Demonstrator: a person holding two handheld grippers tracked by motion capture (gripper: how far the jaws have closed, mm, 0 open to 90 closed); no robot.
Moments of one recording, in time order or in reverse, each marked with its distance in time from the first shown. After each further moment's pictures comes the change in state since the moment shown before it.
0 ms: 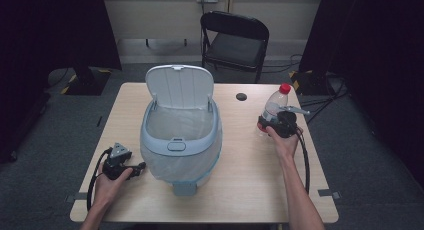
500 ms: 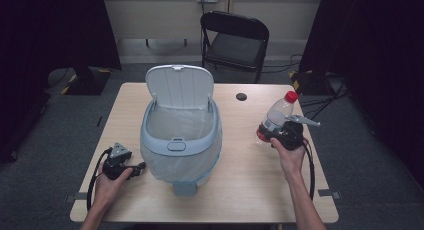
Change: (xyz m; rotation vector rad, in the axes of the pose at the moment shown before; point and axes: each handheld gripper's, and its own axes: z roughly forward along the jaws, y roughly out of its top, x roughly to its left) left arm 0.000 0.000 0.000 -0.001 -0.002 0.000; right arm 0.020 -0.010 -0.056 -0.041 0.122 -0.005
